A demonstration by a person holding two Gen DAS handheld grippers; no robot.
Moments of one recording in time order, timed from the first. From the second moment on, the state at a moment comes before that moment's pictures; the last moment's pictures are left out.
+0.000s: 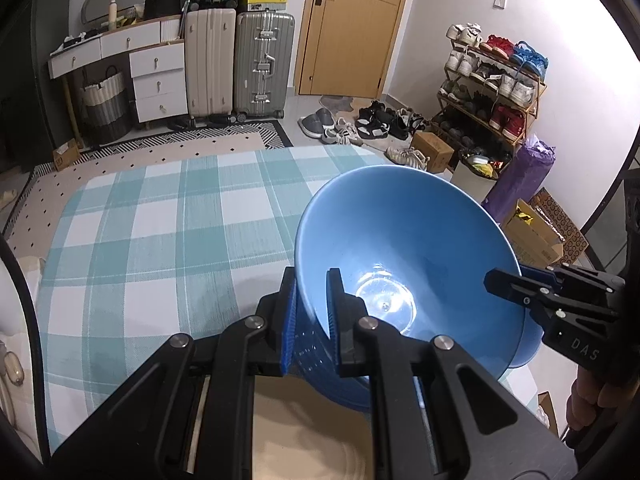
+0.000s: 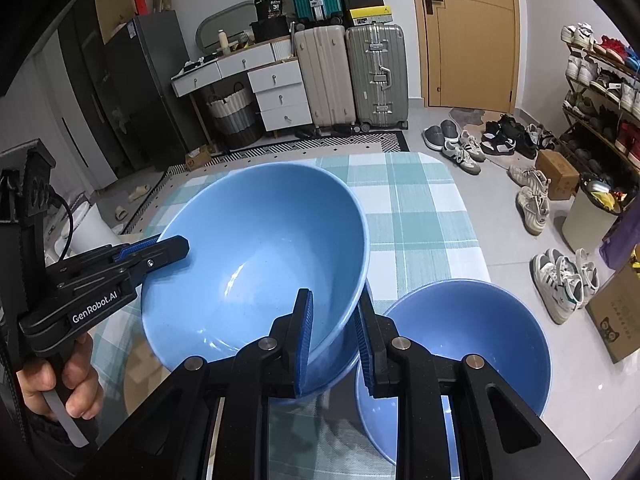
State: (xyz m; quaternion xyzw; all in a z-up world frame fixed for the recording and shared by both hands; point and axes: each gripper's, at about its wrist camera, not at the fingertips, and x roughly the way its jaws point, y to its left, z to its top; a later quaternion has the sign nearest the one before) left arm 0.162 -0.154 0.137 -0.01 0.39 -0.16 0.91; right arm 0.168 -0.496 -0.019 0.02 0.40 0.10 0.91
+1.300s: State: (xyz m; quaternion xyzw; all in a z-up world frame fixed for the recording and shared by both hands) left arm 0.186 -0.169 0.053 0.06 0.41 -0.12 0.90; right arm 0.186 -0.481 -0.079 -0.03 0.43 0.08 0.90
